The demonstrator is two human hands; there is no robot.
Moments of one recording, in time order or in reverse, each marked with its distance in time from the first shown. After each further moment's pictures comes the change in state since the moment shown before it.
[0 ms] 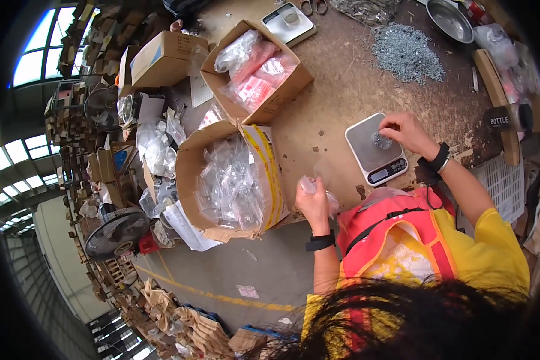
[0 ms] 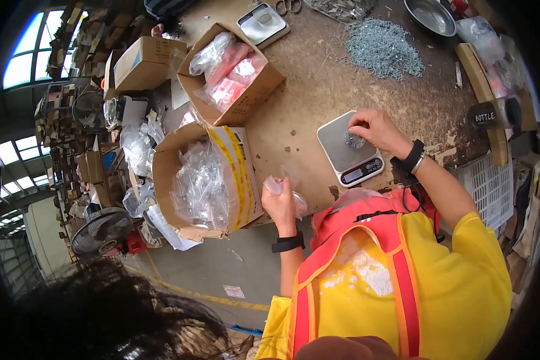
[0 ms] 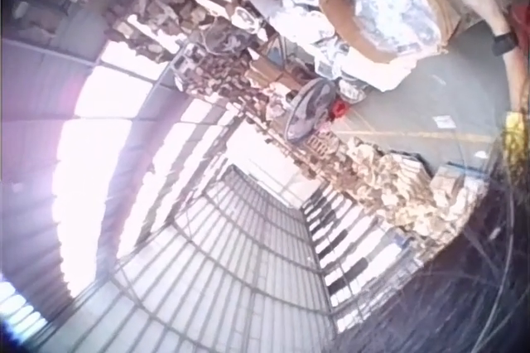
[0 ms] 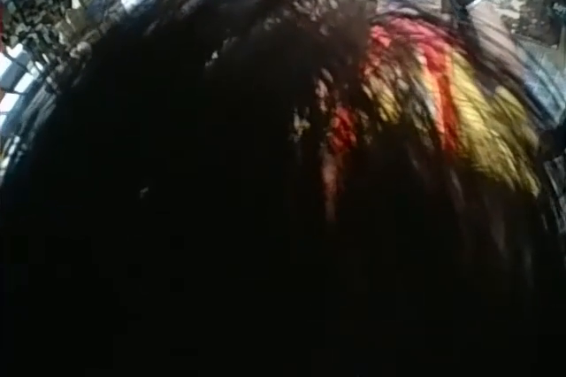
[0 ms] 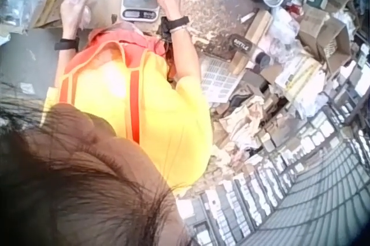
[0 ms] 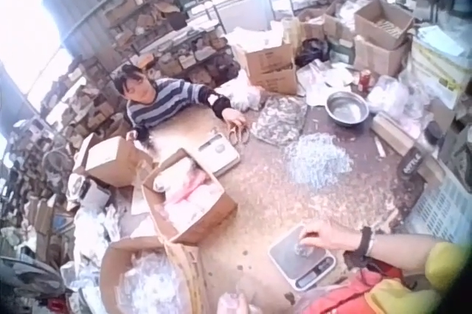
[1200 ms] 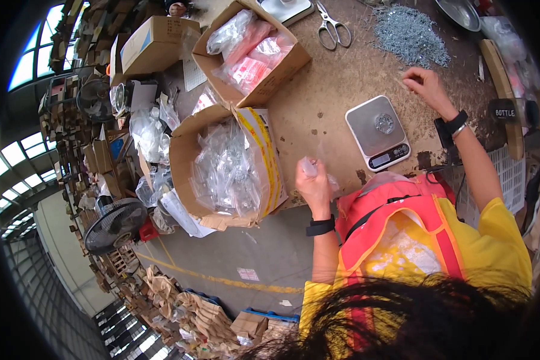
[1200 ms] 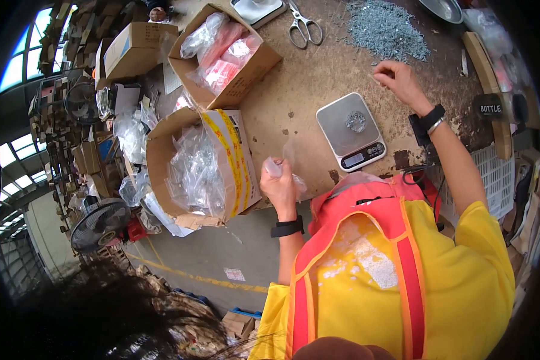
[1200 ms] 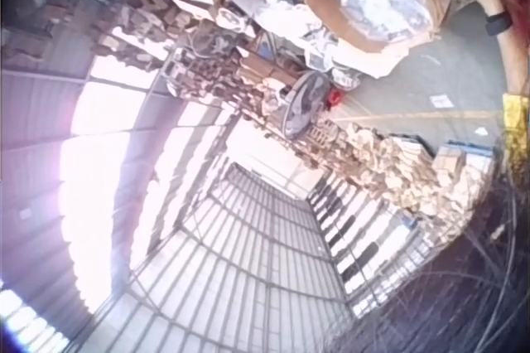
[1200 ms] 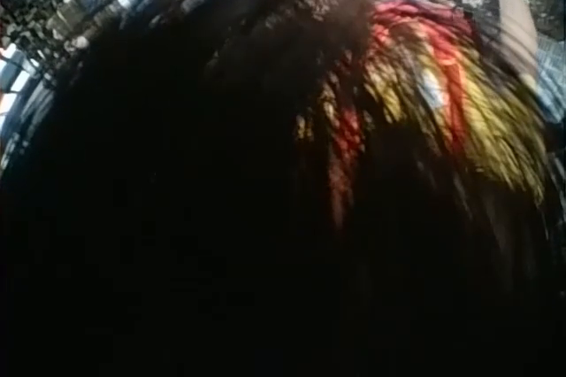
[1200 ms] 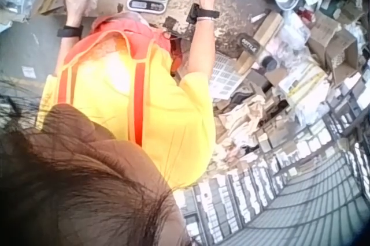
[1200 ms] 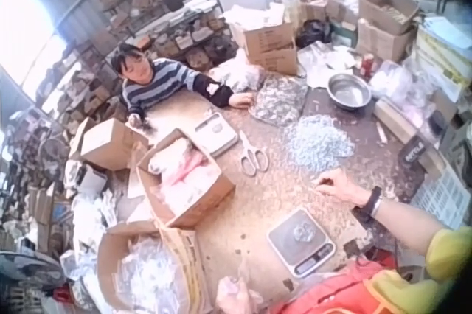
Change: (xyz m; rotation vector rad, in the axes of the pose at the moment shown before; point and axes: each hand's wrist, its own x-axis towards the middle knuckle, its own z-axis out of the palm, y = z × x) left_hand 0.003 0.001 0.007 0.016 -0.018 0.111; right_hand 0.036 0.056 -0.062 -0.088 0.194 0.025
